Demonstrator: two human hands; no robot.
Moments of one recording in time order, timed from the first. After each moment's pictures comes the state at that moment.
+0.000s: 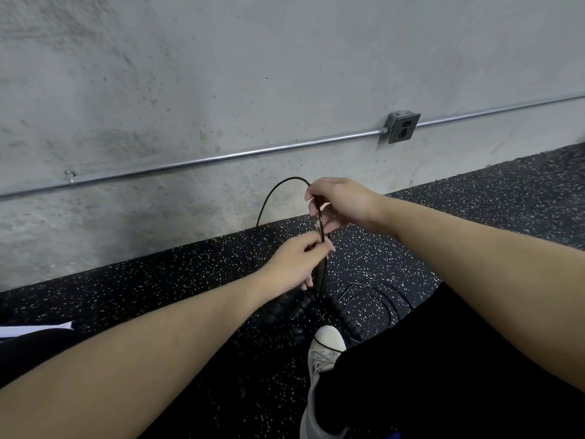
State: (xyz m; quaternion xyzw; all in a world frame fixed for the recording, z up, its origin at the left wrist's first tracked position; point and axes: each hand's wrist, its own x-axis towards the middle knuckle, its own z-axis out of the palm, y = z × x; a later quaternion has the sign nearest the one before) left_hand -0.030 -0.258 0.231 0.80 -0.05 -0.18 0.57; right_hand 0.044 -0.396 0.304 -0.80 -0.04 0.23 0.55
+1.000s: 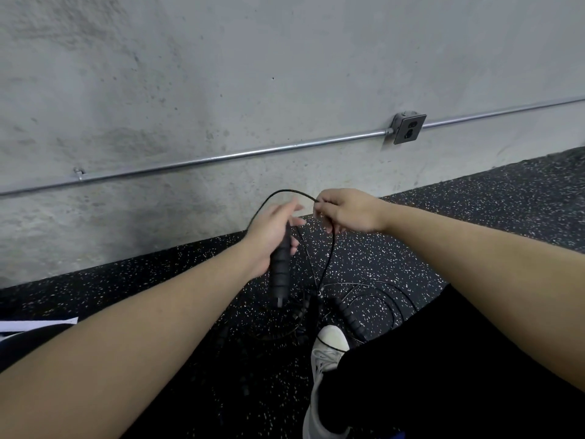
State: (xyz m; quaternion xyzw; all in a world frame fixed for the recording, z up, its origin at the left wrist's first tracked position) left_hand -0.002 -0.227 0.253 0.64 0.14 -0.14 0.74; right_hand 0.042 -0.402 0.297 -0.92 -0.19 0.20 0.29
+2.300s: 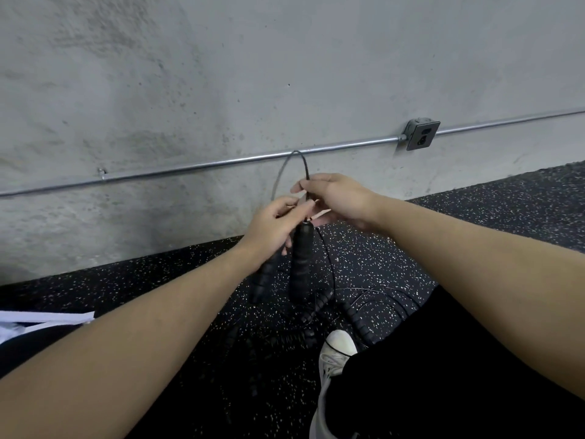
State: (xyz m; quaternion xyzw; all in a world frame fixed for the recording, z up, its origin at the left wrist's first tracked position) left_hand -0.014 -0.203 0.267 0.77 0.00 -0.04 0.64; right_hand 0.040 -0.353 0.316 -0.79 -0.09 0.23 0.56
